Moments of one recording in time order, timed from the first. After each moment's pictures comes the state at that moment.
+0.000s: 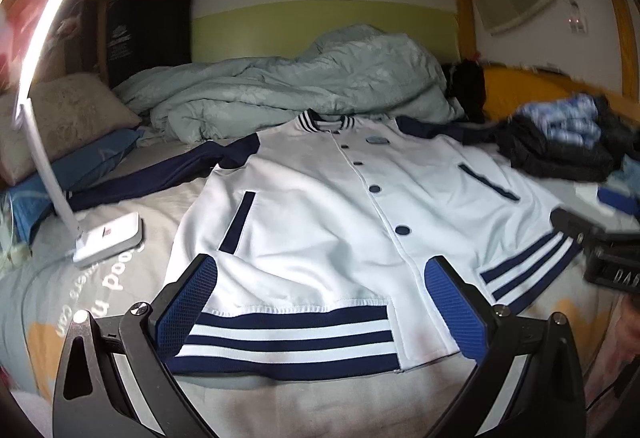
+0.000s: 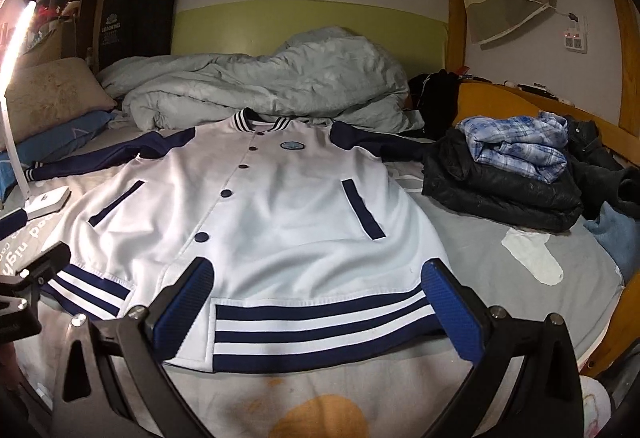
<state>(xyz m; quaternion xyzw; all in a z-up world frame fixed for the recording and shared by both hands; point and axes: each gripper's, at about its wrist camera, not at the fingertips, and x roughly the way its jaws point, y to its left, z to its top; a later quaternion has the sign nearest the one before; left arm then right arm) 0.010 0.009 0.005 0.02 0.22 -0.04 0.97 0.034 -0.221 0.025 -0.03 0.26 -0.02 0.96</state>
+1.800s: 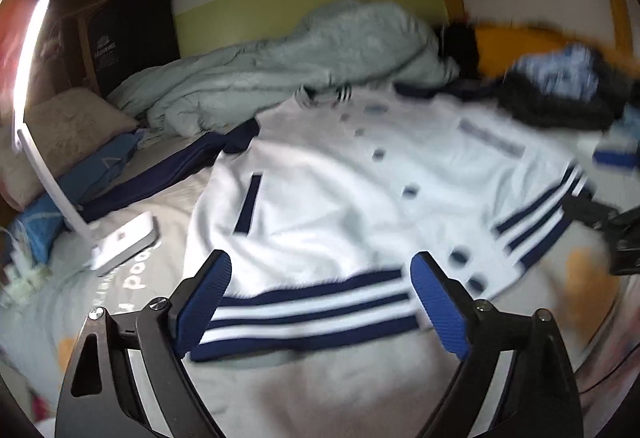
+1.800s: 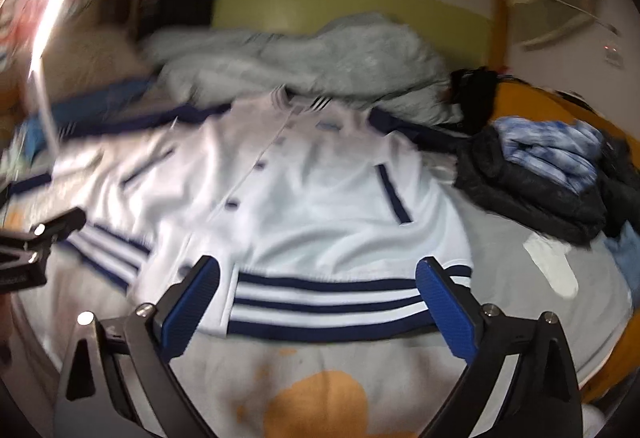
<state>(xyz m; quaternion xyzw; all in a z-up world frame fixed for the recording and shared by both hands) 0.006 0.000 -0.007 0.12 0.28 -0.03 0.95 0.030 -0.212 0.015 -0.11 0.32 0.07 0.94</state>
